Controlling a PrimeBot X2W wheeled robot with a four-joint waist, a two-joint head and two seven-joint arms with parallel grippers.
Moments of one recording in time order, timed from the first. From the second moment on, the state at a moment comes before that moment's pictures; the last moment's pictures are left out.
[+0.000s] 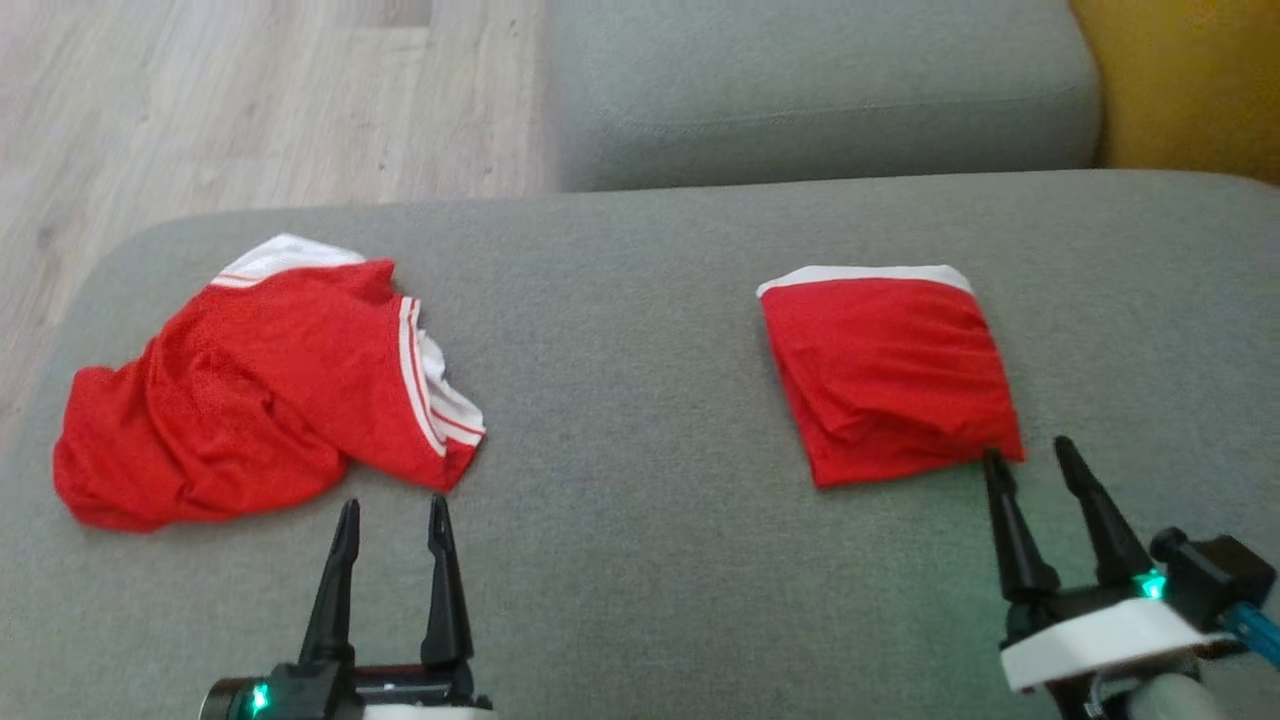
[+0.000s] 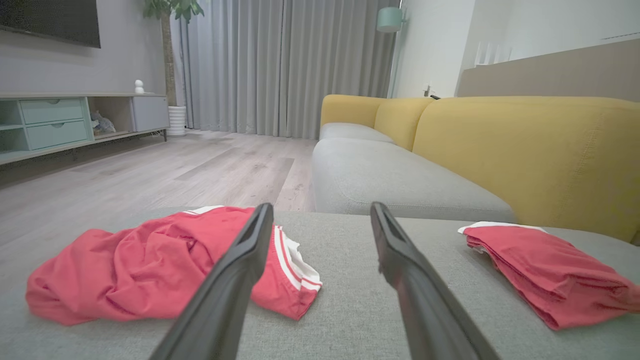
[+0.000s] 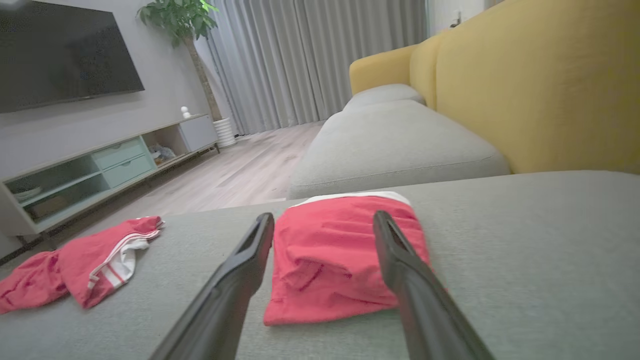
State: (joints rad) left arm 0.15 0.05 -0.25 0.00 -0.19 0.16 -0.26; right arm 0.05 -0.20 0.17 0.21 0.39 0.13 -0.25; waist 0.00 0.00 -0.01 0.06
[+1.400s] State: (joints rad) left arm 0.17 0.05 -0.24 0.02 -0.15 0.13 -0.26; right arm 0.04 -0.17 0.12 0.25 0.33 0.13 -0.25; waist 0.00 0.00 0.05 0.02
